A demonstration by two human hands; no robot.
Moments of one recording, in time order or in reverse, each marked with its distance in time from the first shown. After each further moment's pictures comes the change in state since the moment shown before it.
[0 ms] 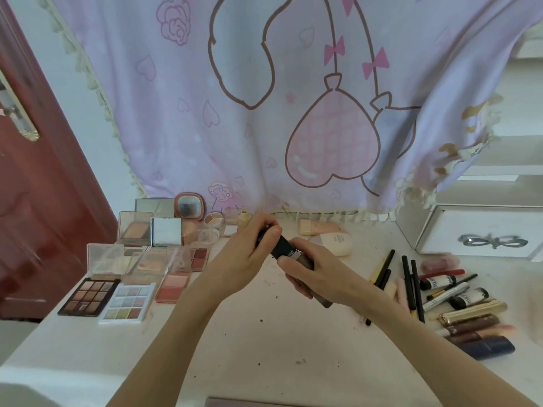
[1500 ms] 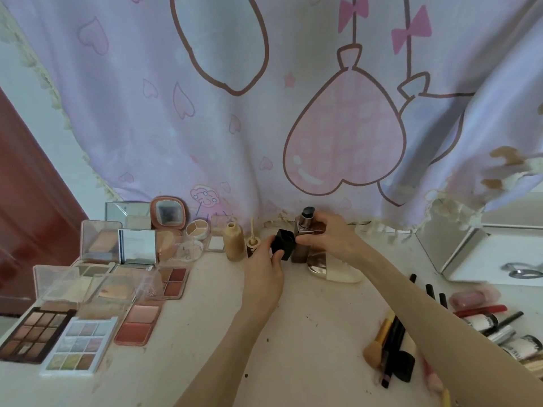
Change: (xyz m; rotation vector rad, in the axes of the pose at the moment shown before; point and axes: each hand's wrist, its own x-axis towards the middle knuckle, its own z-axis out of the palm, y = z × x) left_hand 0.068 -0.077 0.099 -0.054 0.310 -0.399; right_hand 0.109 0.093 -0.077 0.037 0.214 0.228
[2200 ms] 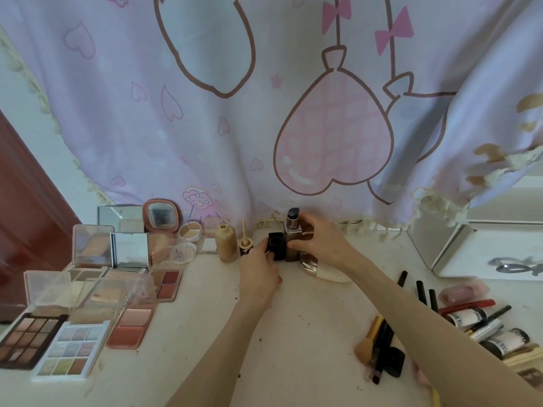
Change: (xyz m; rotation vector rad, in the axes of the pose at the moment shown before) left_hand 0.007 0.006 0.005 0.077 -0.061 -0.127; right_hand 0.003 0.014 0.006 -0.262 0.035 -0.055
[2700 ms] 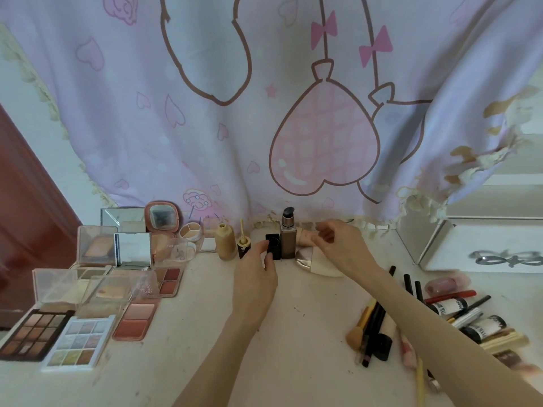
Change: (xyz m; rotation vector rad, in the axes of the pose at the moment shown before) left_hand -0.031 0.005 -0.011 -0.021 0.109 0.150; right_hand -0.041 0.001 -0.021 -0.224 0.276 0.040
